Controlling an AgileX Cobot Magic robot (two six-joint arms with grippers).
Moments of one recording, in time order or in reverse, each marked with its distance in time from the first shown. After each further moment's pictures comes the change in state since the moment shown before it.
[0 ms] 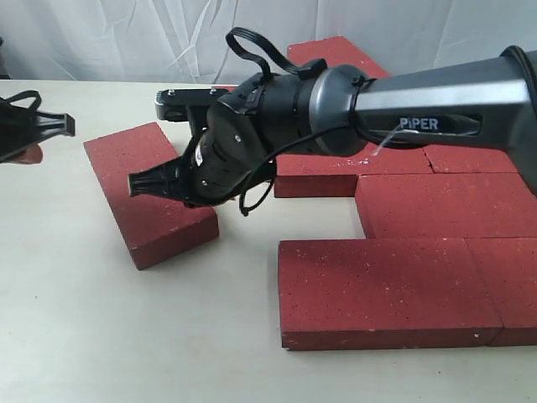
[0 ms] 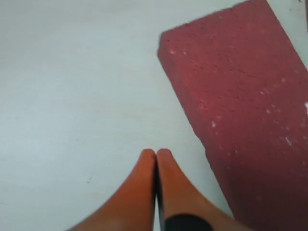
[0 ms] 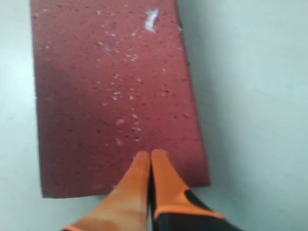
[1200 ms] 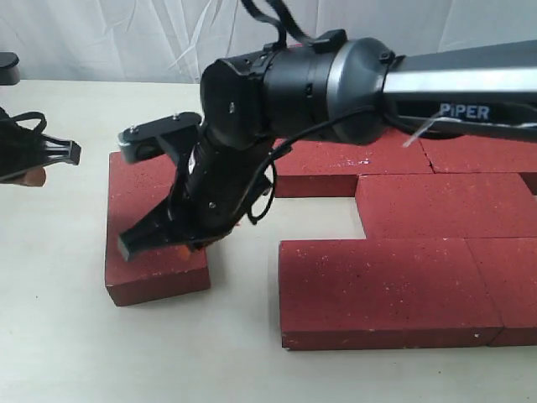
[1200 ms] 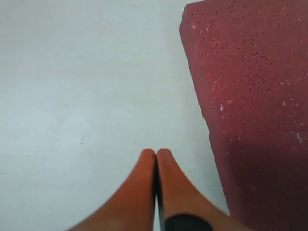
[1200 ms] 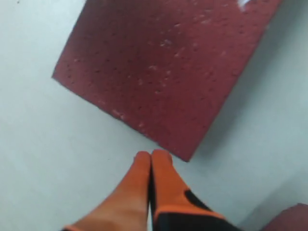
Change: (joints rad) left arm -0.077 -0.059 0.033 0.040 0.120 0.049; right arm 0.044 -0.082 0.000 0.267 0.341 -0.503
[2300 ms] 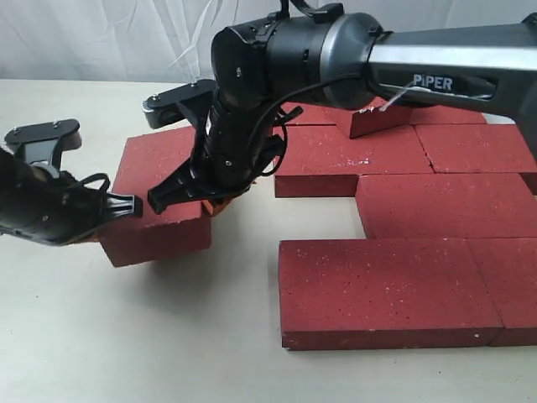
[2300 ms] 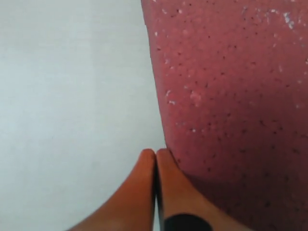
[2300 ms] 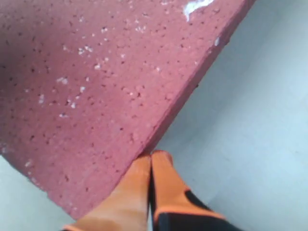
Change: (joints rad) left arm -0.188 0.070 0.208 -0.272 -0.261 0.007; right arm -0.089 0.085 -0.156 -0.098 0.075 -0.008
